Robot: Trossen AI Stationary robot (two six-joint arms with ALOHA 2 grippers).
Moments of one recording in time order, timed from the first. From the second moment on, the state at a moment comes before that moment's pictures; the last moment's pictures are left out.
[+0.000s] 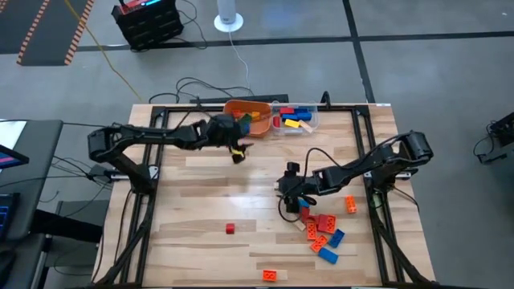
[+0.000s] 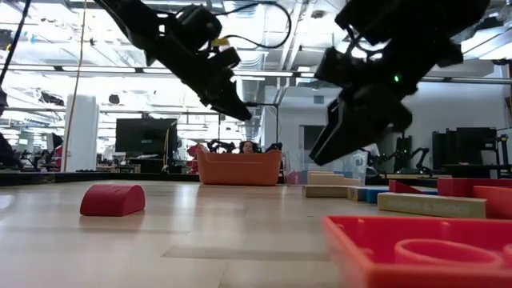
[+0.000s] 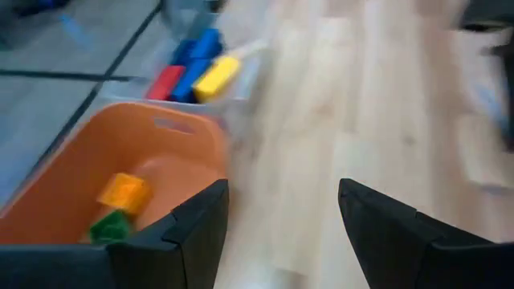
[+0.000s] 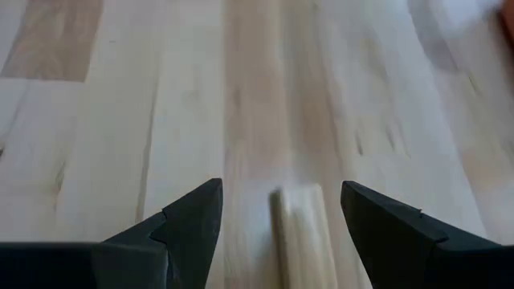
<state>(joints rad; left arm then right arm) 0.33 1.52 0.93 0.07 -0.07 0.18 0.18 1.61 0.74 0.07 0.29 0.05</state>
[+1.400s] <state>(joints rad) 0.00 1.09 0.56 0.17 -0.32 0.05 0.04 1.64 0.54 0.25 0.07 0.03</state>
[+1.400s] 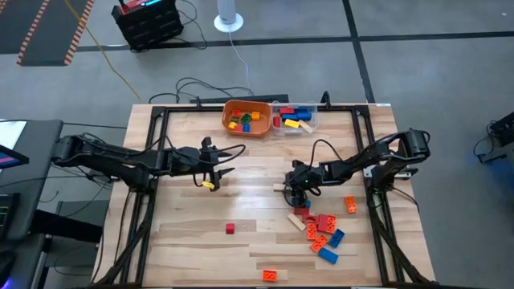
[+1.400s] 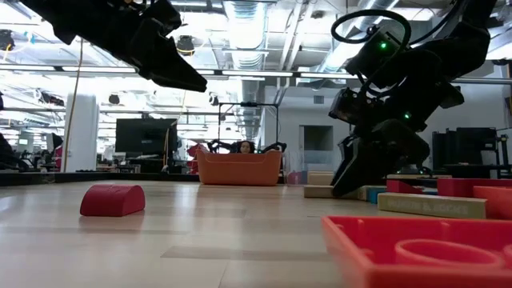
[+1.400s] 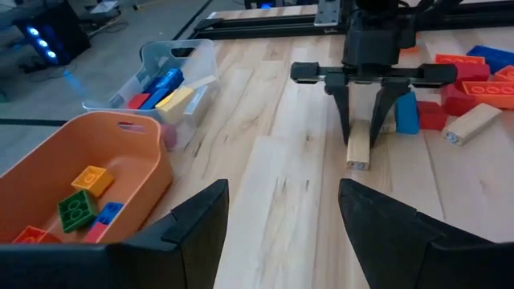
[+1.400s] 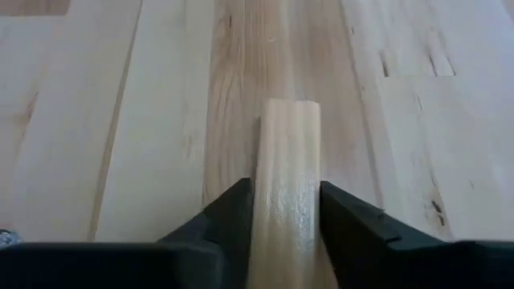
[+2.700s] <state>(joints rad) 0.00 1.09 0.57 0.12 -0.34 0.02 -0.59 1.58 1.01 -0.21 0.23 -0.40</state>
